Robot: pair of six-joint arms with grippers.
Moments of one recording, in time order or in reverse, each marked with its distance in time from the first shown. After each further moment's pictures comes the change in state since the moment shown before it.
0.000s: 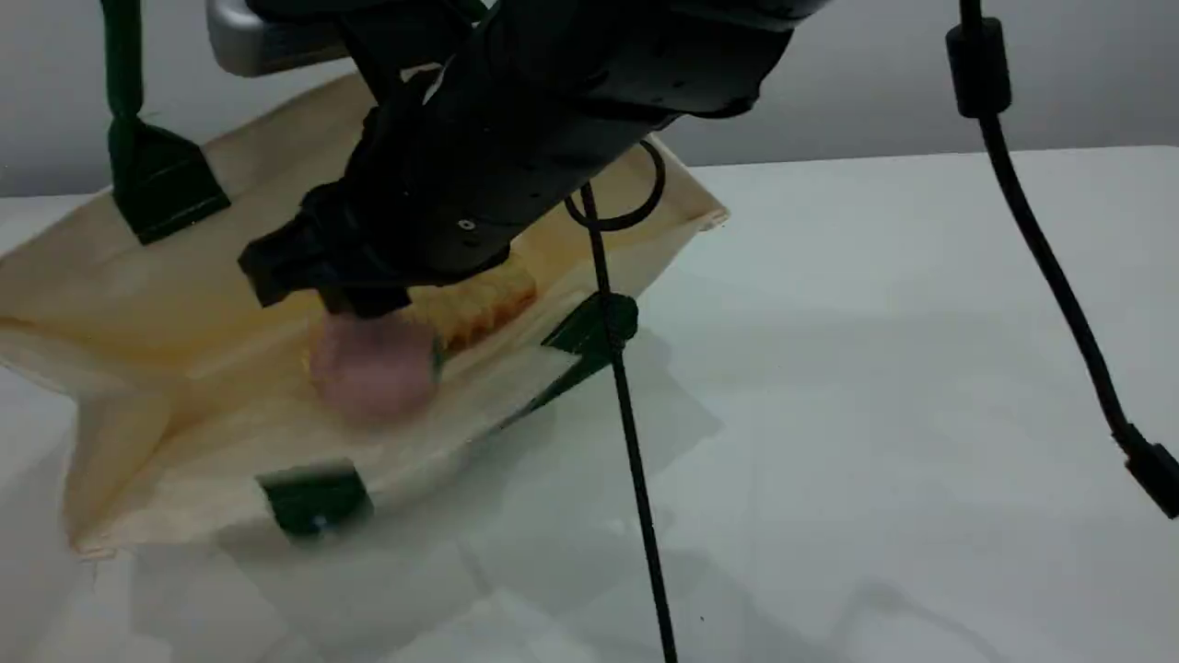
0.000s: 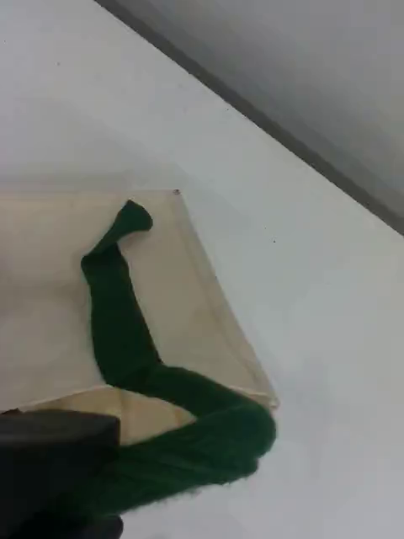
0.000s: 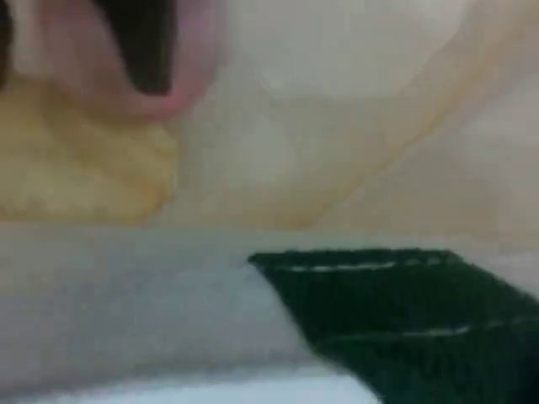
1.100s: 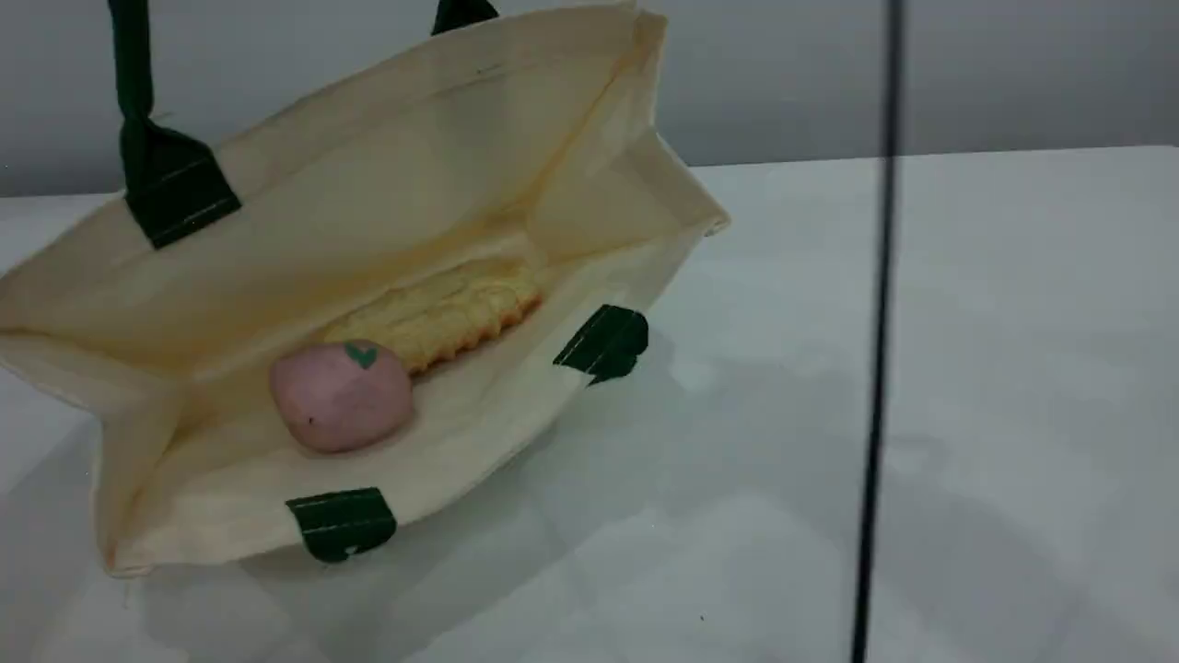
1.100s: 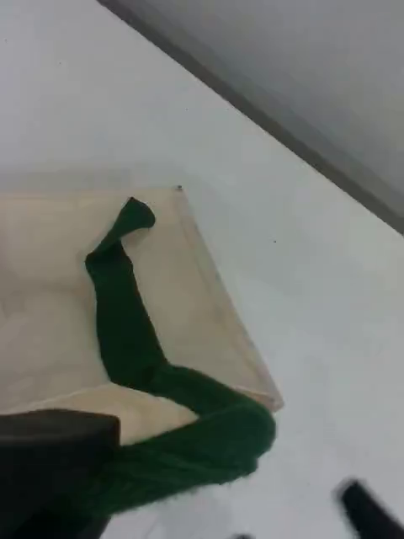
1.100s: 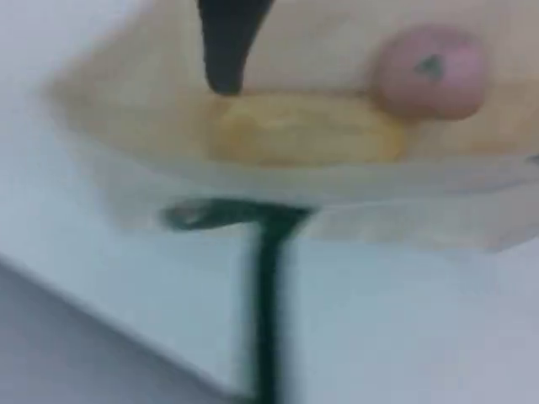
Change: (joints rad) left arm 0.000 0.000 0.000 0.001 0.000 -0.004; right arm -0.322 -0.437 0.000 -0.270 0.410 0.095
